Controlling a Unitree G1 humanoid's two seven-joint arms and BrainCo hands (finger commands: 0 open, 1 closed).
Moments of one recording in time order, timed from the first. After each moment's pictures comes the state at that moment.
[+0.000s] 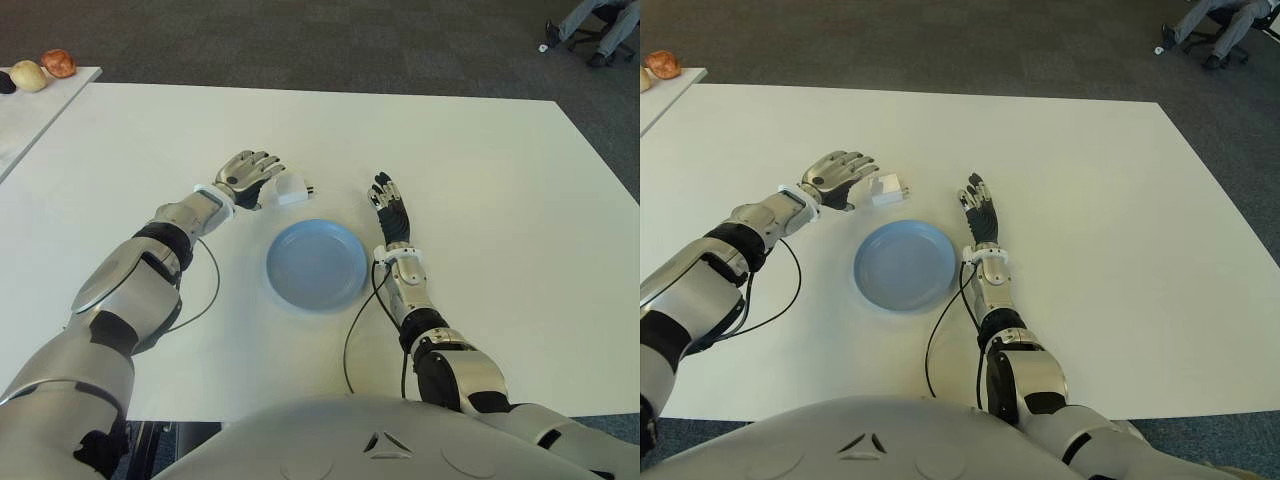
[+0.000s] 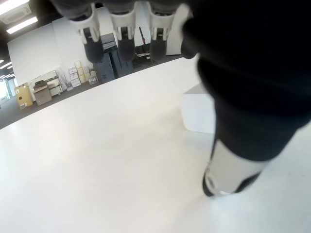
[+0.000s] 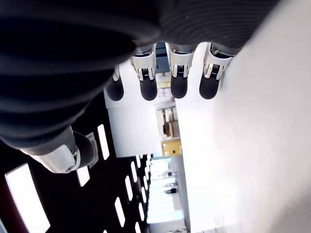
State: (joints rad) left arm -0.79 0.46 -0.77 1.20 0.99 -0.37 0.43; right arm -0.41 0.08 -0.13 1.04 0.04 -0.61 0.02
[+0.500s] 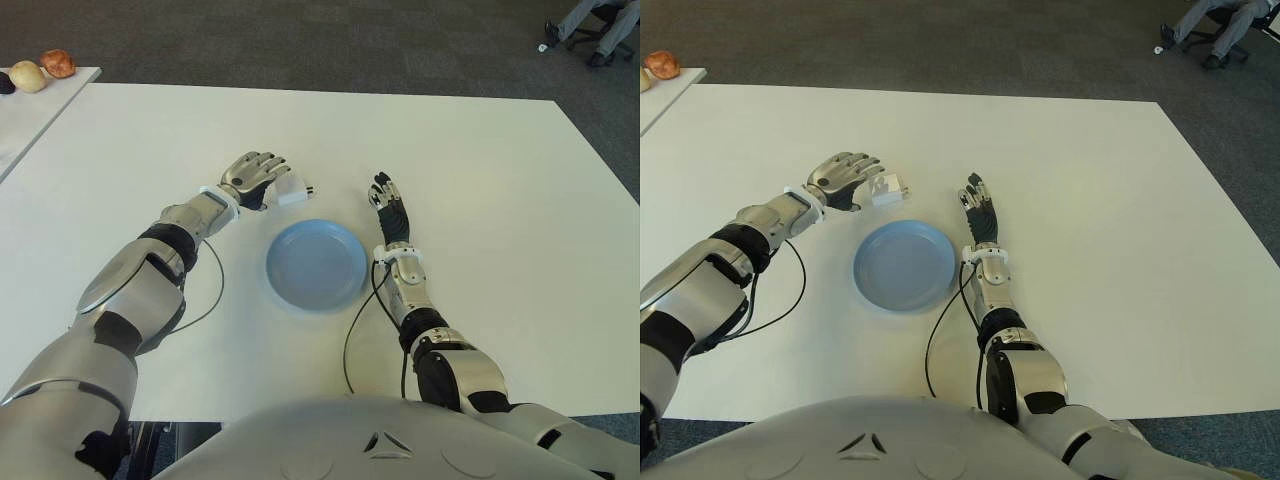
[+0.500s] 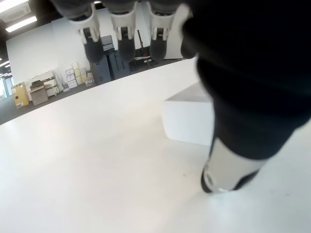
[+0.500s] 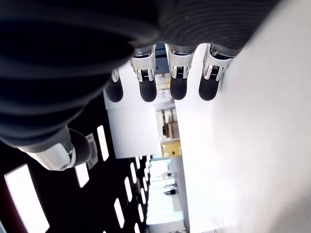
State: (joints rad) left arm -0.79 0.44 -0.77 1.19 0.98 -0.38 0.44; right arm -0.41 0.08 -0.13 1.05 0.04 -0.60 0.01
